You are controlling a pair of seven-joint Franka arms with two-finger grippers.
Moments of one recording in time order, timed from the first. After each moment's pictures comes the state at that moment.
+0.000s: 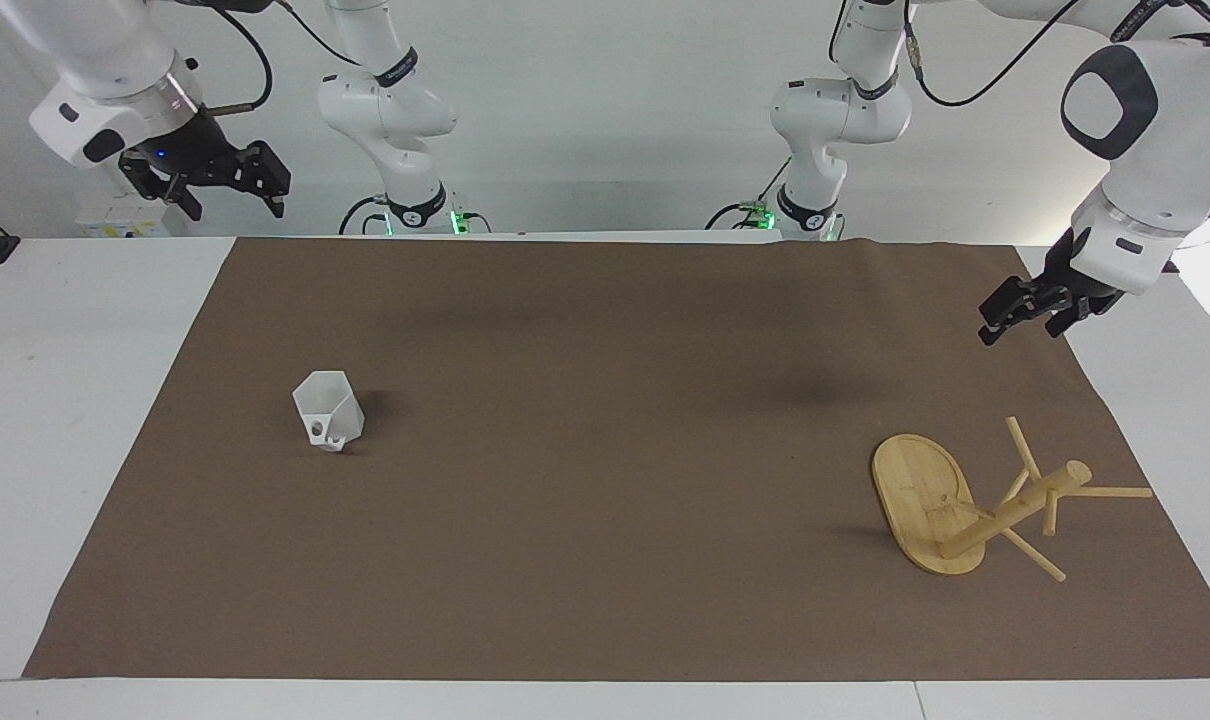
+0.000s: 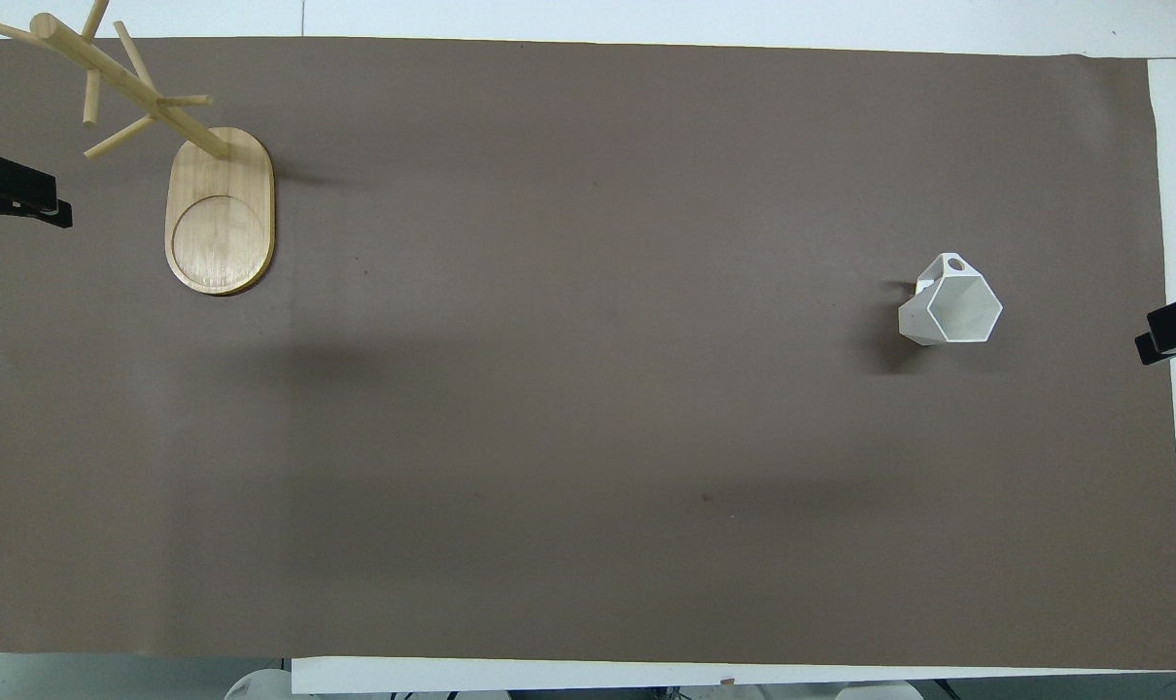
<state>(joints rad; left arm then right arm) -0.21 0.08 0.21 -1.60 -0.05 1.69 -0.02 -0.07 -0.03 0.00 -1.47 -0.06 1.24 -0.15</state>
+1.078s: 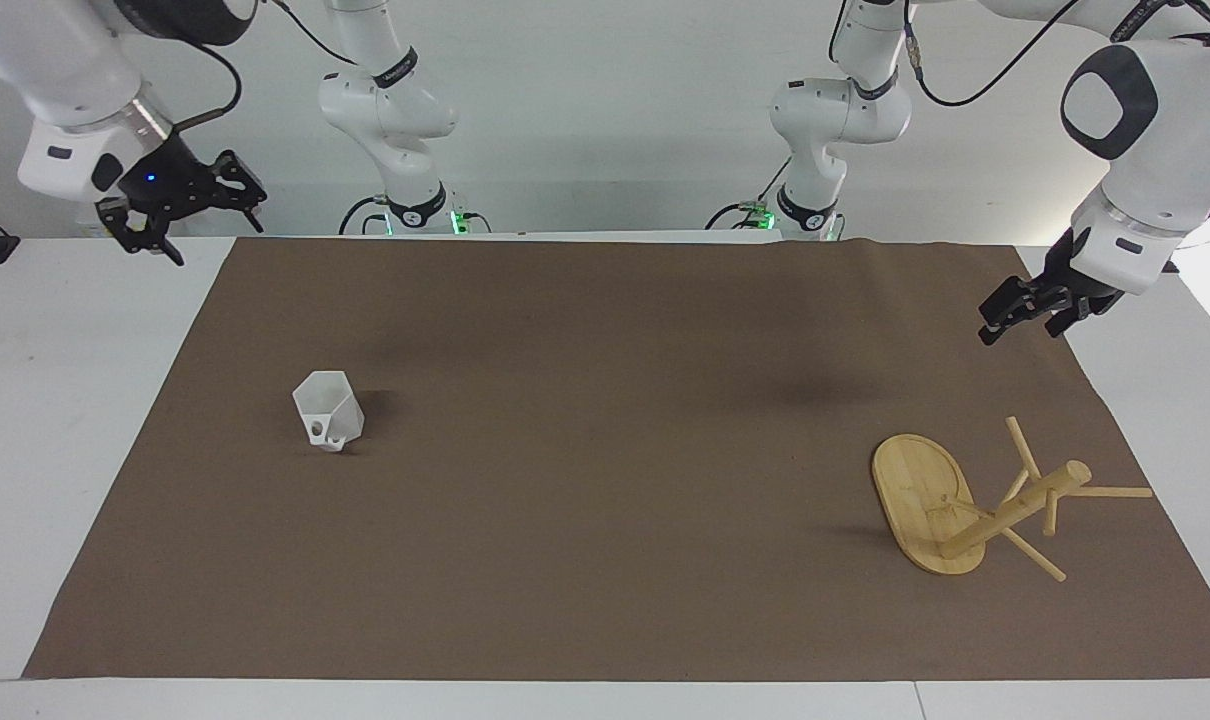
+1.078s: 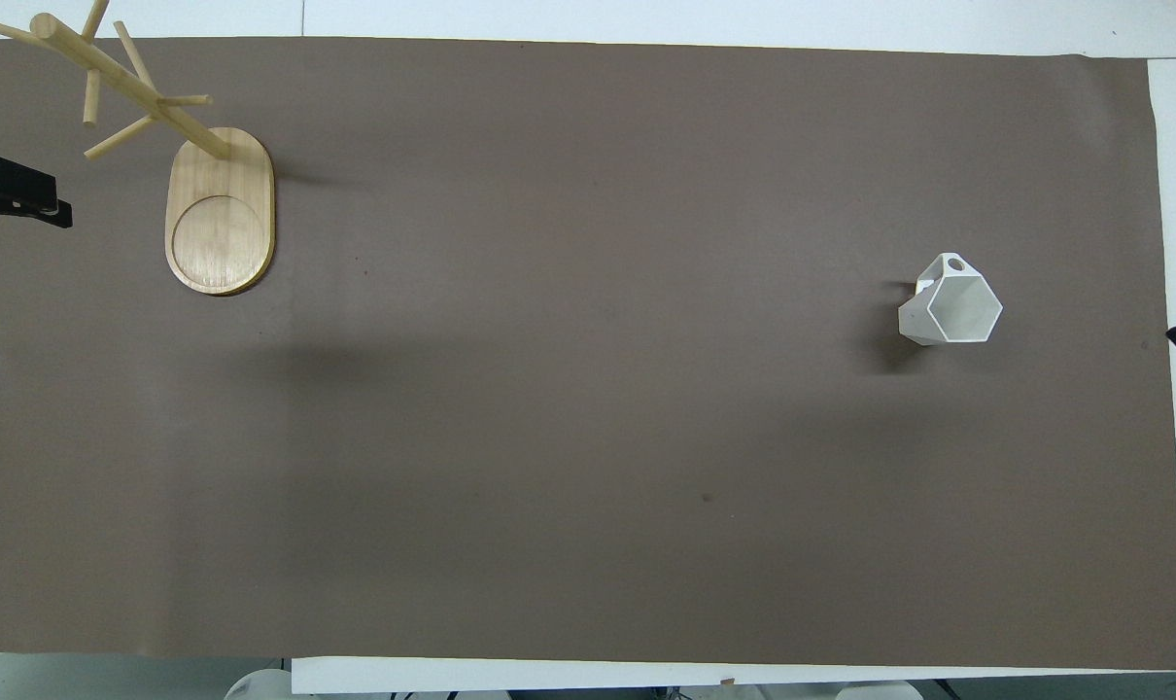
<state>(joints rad) -0.21 0.08 0.21 -1.60 -0.05 1.69 -0.02 -0.25 0.03 0.00 -1.54 0.07 1.43 -0.94</state>
